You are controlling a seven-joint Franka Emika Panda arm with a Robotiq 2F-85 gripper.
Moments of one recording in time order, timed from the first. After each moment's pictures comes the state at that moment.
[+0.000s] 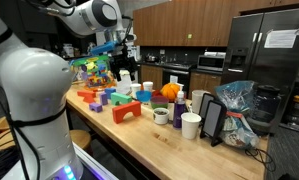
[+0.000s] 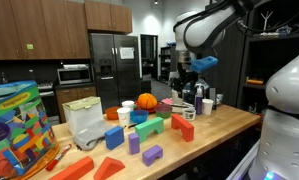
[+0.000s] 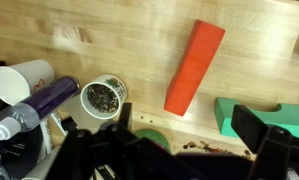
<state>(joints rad) 0.03 -0.66 0.14 -2.78 -0.11 2.20 0.20</state>
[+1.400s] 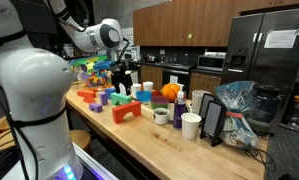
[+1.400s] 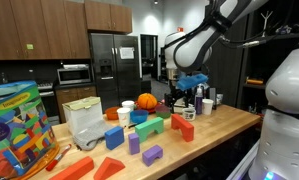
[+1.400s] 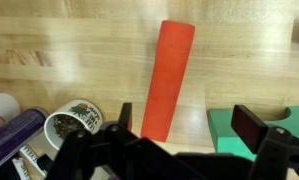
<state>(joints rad) 0.03 -0.41 0.22 -2.78 -0.09 2.38 0.44</state>
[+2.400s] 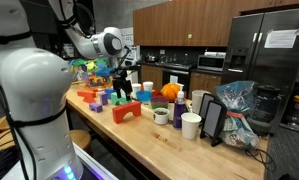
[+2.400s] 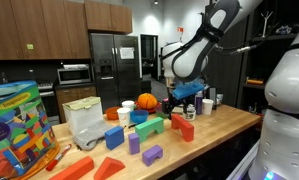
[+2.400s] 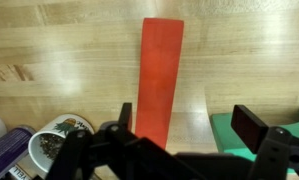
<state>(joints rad) 0.01 -0.28 0.24 -2.77 -0.12 2.48 0.56</state>
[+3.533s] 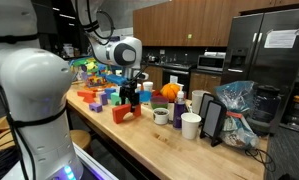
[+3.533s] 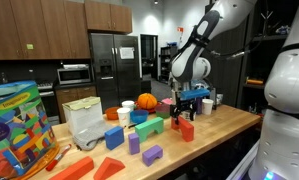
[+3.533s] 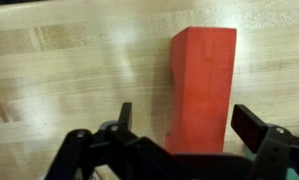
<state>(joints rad) 0.01 -0.15 0.05 -2.75 0.09 2.48 0.24</state>
